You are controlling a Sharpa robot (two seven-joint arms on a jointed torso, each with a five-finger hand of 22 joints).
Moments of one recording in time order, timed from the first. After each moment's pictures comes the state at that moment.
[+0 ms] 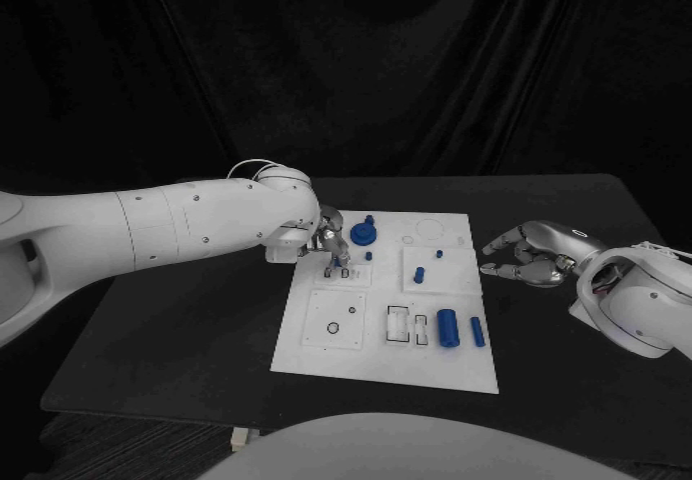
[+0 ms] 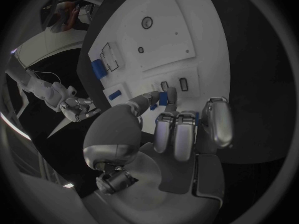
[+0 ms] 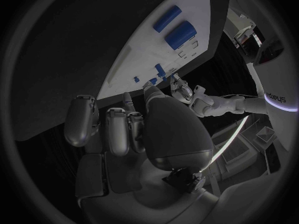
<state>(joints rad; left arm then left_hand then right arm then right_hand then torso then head) 1.32 -0.64 -0.22 1.33 -1.02 0.27 -0.54 0.95 -0.02 0.59 -0.09 0.36 0.97 0.07 0.22 1.08 1.47 -0.01 1.54 1.31 1.47 -0.05 1.57 1.31 0.07 1.37 0.06 1.34 1.31 1.25 -0.99 -0.25 1.62 -1.37 -0.33 -0.15 1.32 -0.01 0.08 0.27 0.15 0.84 0.08 0.09 0.11 1.47 -0.02 1.53 1.31 1.46 -0.08 1.46 1.31 0.05 1.44 0.04 1.23 1.31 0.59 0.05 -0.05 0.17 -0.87</state>
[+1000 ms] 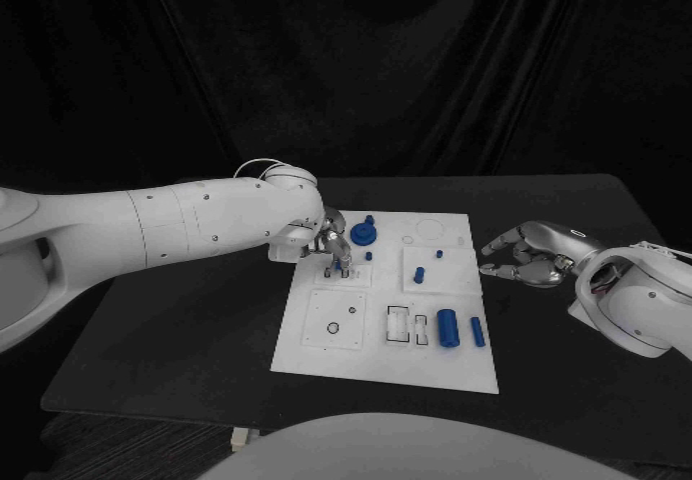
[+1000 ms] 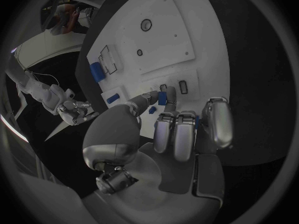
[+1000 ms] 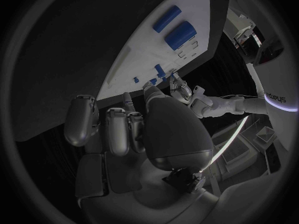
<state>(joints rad) 1.32 -0.61 -0.22 1.29 -1.02 0.33 -0.56 0.93 -0.03 0.61 -0.10 0.35 0.99 0.06 0.22 1.07 1.47 -0.01 1.54 1.31 1.47 -0.05 1.57 1.31 0.07 1.37 0.06 1.34 1.31 1.25 -0.99 -0.25 1.62 -1.37 -0.33 -0.15 1.32 -0.01 0.08 0.27 0.15 0.84 0.08 0.09 0.11 1.47 -0.02 1.53 1.31 1.46 -0.08 1.46 1.31 0.05 1.44 0.04 1.23 1.31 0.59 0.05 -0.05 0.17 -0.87</state>
